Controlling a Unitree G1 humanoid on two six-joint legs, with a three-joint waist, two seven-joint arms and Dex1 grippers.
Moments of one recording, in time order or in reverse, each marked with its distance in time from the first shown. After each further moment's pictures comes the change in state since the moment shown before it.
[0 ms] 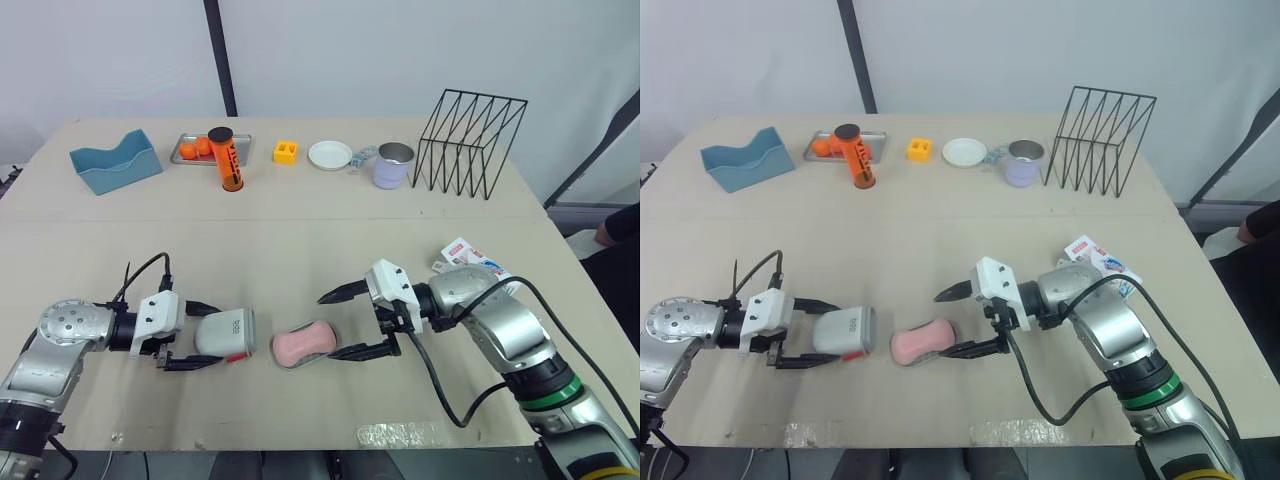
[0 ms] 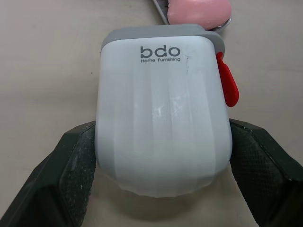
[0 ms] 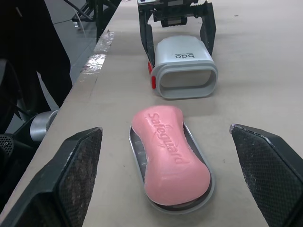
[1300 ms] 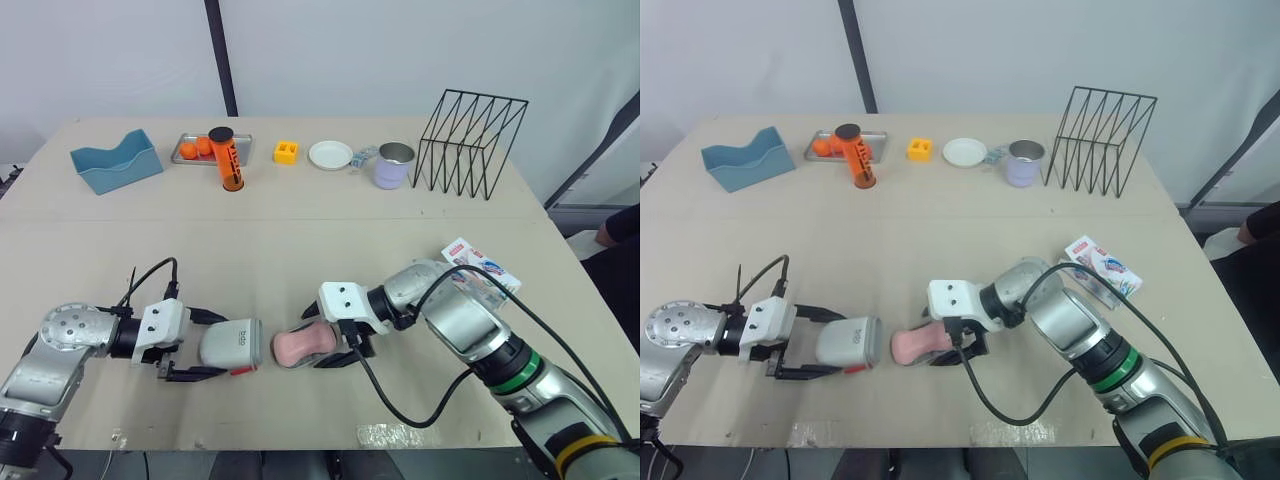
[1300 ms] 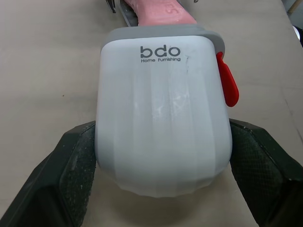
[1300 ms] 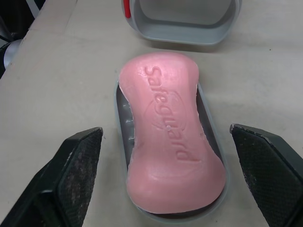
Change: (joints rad) left arm 0.051 0.015 0.000 -0.110 -0.032 0.045 -0.018; right arm -0.162 0.067 0.253 0.029 -0.304 0.120 -0.023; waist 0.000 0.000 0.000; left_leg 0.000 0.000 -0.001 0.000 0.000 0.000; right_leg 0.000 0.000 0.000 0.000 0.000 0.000
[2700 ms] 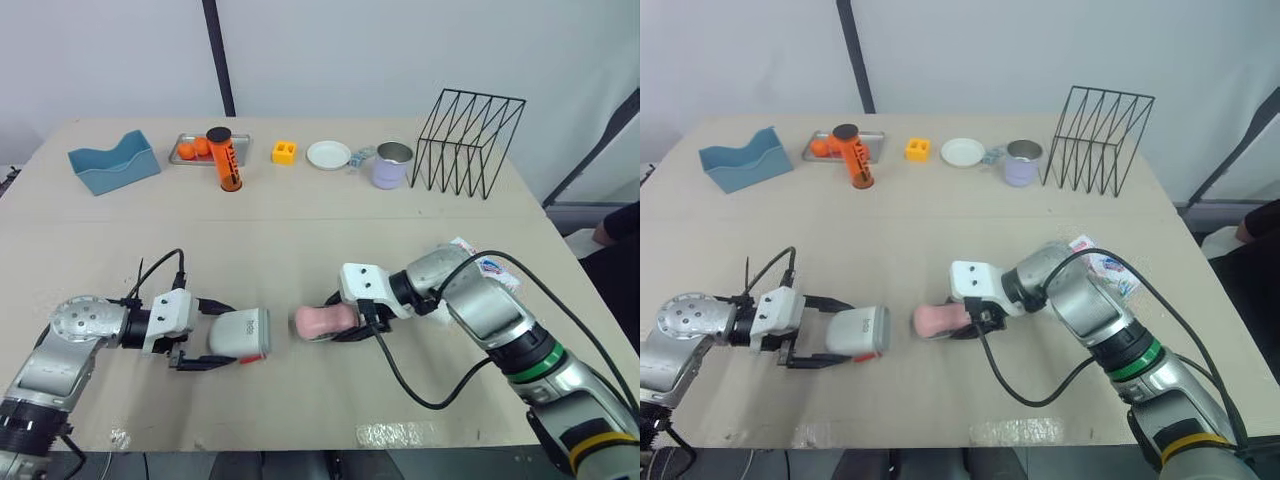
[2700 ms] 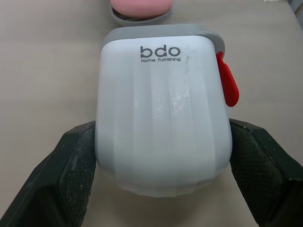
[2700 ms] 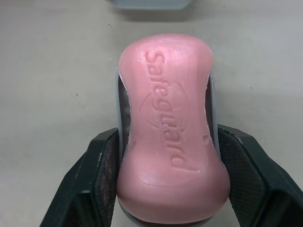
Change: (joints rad) left arm -0.075 -0.052 -0.030 0.009 0.005 0.028 0.036; right arm -0.025 -0.078 -0.076 0.019 0.002 0.016 0.026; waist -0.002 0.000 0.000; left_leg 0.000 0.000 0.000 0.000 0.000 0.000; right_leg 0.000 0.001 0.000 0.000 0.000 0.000
